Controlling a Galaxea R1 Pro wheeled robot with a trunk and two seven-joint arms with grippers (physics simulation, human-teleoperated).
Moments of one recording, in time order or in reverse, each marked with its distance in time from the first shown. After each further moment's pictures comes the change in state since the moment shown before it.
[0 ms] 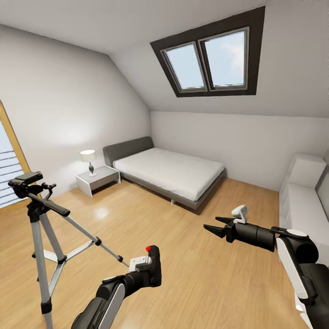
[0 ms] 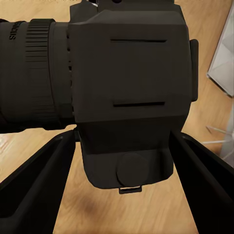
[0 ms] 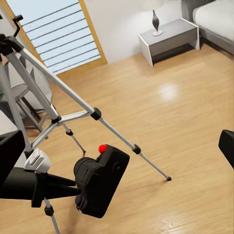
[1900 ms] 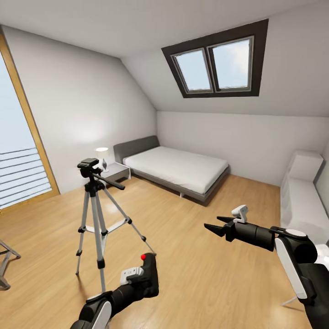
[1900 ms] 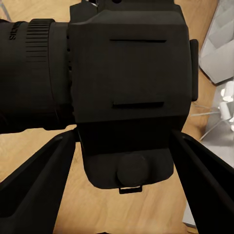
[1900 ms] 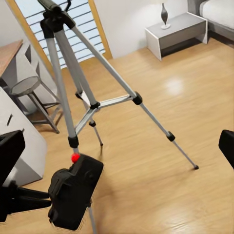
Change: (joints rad) left arm 0.132 0.058 0.026 -0.117 0.078 -0.013 -0.085; right arm -0.001 0.001 0.007 0.001 0.004 -0.005 -0.054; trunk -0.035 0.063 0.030
